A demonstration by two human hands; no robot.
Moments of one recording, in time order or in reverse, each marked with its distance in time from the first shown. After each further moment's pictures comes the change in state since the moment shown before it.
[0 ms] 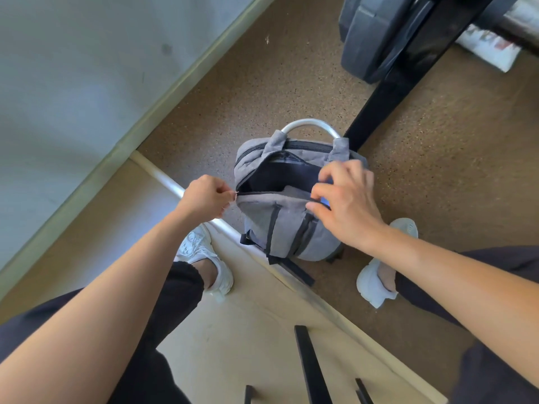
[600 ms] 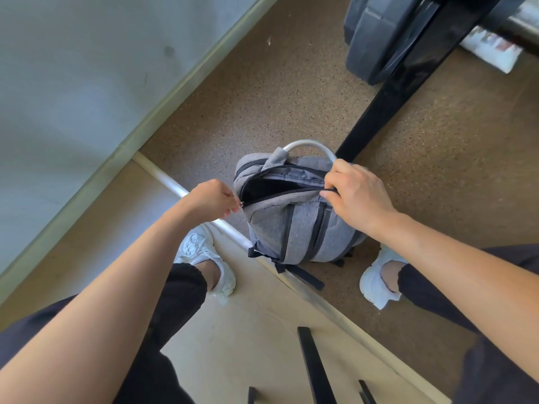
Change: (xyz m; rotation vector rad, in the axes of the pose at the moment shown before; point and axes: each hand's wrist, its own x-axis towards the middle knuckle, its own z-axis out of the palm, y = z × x) left_hand -0.008 0.009 -0.015 0.134 -0.190 -0.011; right_hand 0.021 0.013 -0.004 -0.028 -0.054 -0.006
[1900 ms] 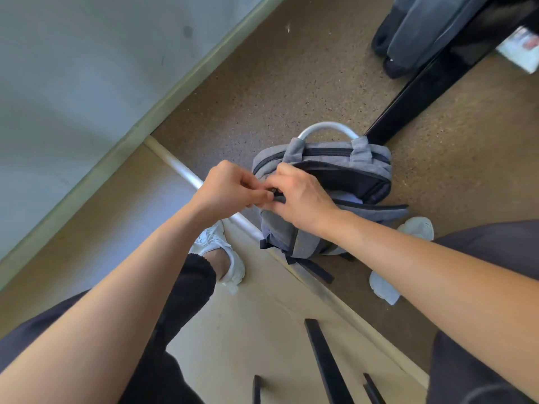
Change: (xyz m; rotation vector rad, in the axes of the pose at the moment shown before) left_hand -0.031 -0.013 0.002 -0.341 0.125 0.243; right_hand 0.031 -0.113 0.048 0.301 -0.054 -0.207
